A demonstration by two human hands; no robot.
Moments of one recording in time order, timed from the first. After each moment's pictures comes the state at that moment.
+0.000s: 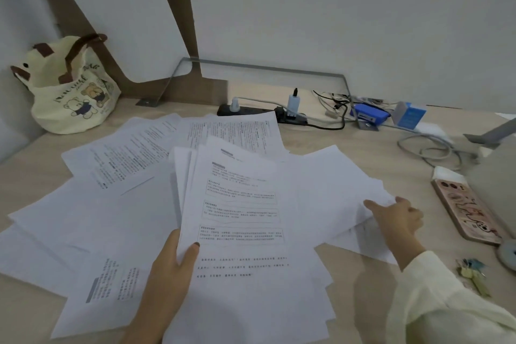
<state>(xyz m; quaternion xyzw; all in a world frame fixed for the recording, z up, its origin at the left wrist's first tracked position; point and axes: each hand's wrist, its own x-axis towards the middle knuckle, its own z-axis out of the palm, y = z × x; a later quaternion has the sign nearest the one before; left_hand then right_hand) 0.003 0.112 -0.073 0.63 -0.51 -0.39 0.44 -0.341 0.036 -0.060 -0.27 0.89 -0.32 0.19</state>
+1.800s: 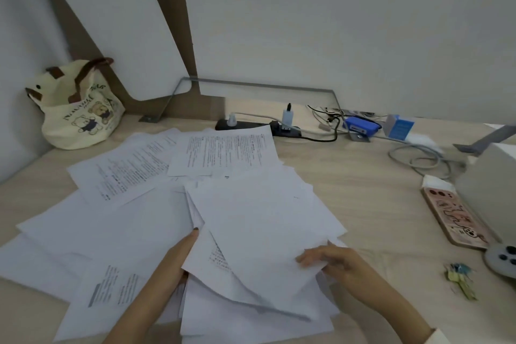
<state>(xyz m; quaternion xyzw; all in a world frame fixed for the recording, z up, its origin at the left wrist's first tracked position) 0.000 0.085 -0.066 0.60 -0.32 -0.61 0.41 -0.294 0.119 -0.058 -0.66 0.55 -0.27 0.43</state>
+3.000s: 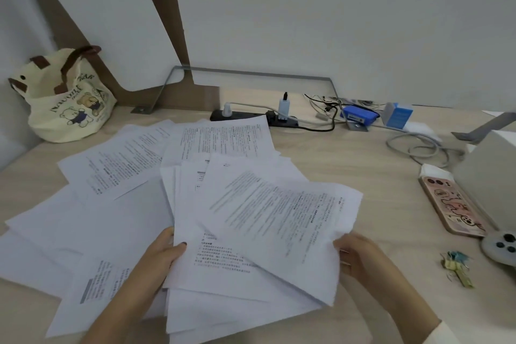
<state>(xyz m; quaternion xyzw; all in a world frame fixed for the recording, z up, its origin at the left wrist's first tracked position) 0.020 0.094 -0.071 0.58 -0.40 -0.58 0.40 -0.300 0.121 -0.050 -0.32 0.59 -0.44 0.60</state>
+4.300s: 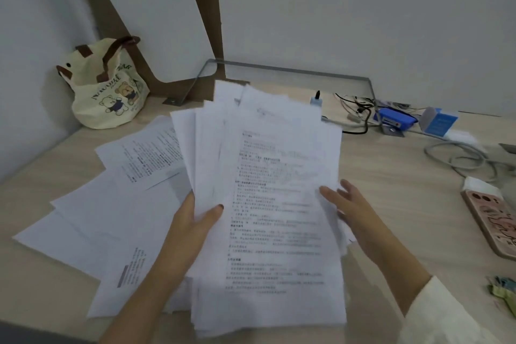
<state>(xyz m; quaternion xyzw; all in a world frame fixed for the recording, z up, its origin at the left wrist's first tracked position) 0.011 0.090 -0.030 0.53 -0.47 -0.47 0.53 -0.249 0.051 -0.021 -0.44 0.62 -0.41 0.51</state>
